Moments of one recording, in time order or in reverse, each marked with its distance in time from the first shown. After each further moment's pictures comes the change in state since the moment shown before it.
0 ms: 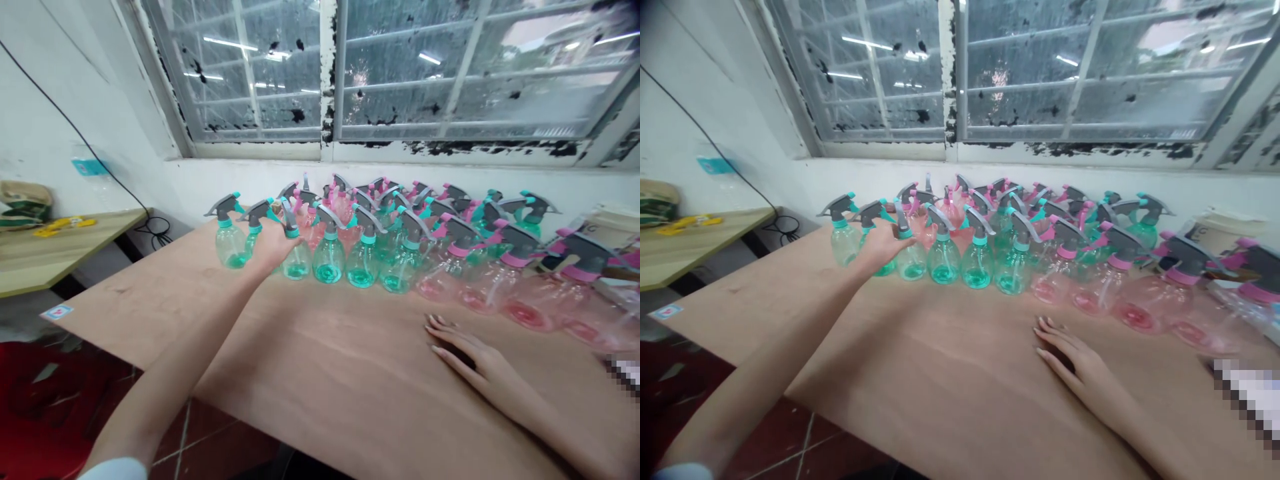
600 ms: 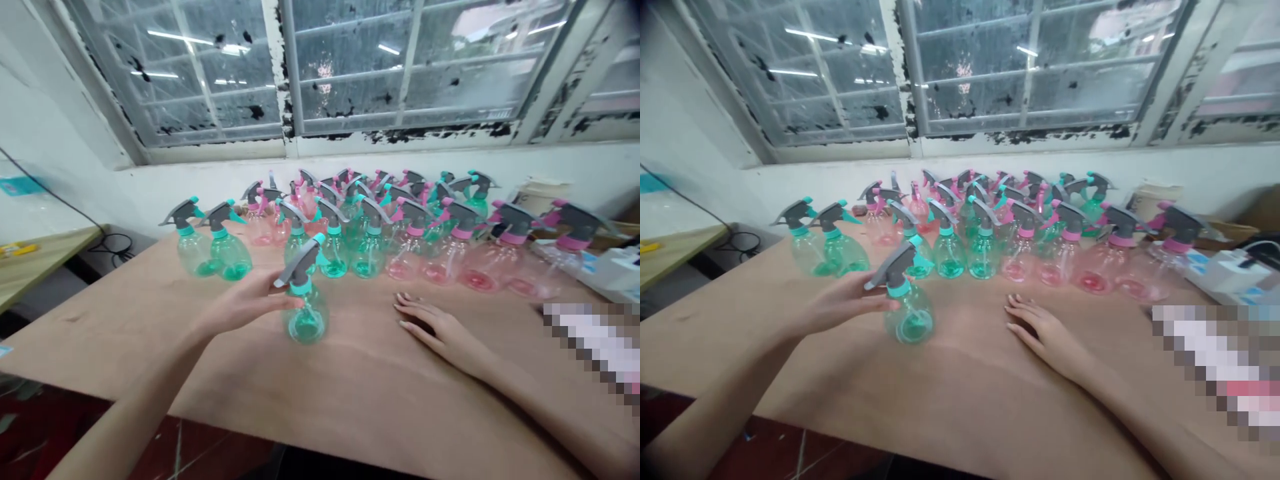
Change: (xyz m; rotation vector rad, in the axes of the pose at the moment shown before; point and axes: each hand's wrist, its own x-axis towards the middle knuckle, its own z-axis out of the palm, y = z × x) left_hand -0.093 0.027 -0.036 -0.567 -0.649 0.436; right_hand 0.005 -0.006 -0.005 0.003 -0.026 0.000
